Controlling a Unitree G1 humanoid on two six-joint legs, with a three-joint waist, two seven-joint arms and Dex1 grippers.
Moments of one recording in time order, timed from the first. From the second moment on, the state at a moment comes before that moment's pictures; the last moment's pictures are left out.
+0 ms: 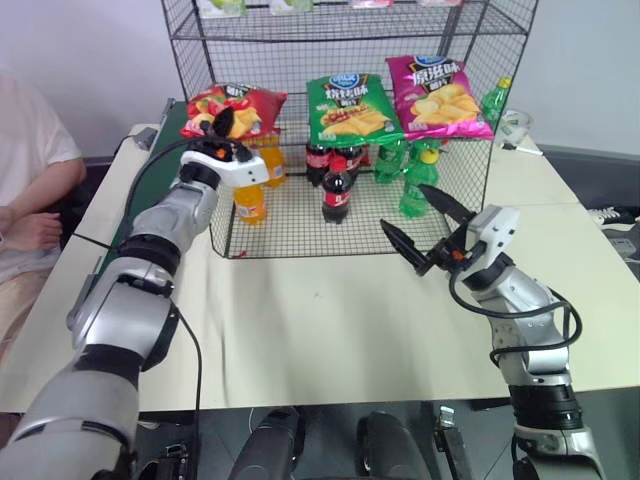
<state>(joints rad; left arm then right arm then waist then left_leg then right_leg) -1.16 0.49 -0.38 1.18 0.95 -0.33 0.55 -0.26 -0.39 -0.10 -0.12 0.39 -0.07 0.71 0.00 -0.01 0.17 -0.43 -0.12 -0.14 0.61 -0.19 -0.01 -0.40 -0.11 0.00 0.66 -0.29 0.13</state>
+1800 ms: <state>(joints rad) -0.69 0.67 -0.23 0.45 0.51 -0.41 -0.03 -0.27 -0.42 -0.08 -0.15 0.38 -0.03 0.76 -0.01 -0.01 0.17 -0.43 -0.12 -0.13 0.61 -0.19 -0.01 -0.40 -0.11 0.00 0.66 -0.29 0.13</state>
